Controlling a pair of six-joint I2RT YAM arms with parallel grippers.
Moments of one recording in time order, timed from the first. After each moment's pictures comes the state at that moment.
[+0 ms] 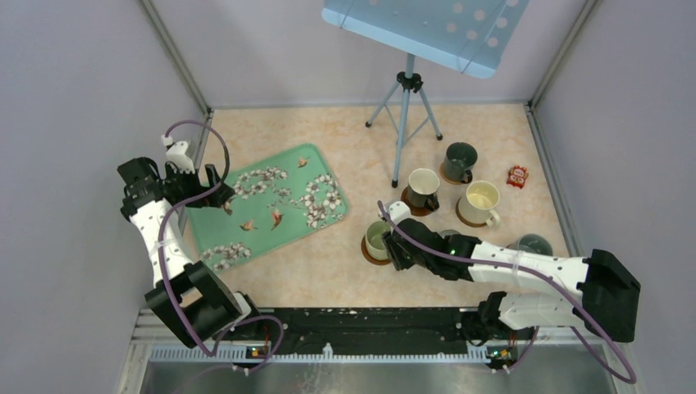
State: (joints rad) left arm 0.63 1.25 1.10 -0.76 0.81 0.45; right arm 1.09 1.15 0.67 -0.33 0.29 0.36
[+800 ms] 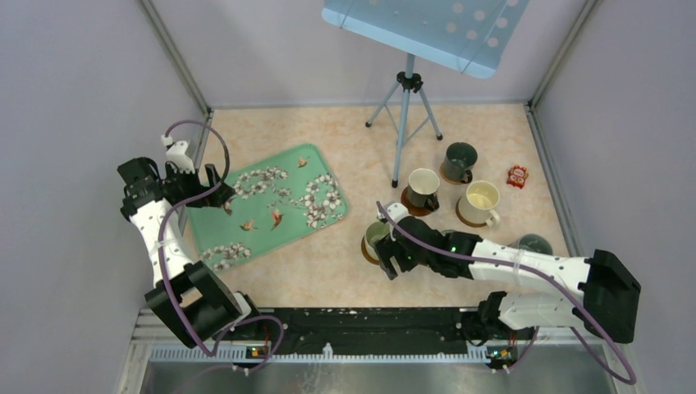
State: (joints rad) left arm 0.63 1.25 1.10 -0.76 0.82 0.45; right arm 1.08 1.15 0.68 -0.38 0.21 0.35
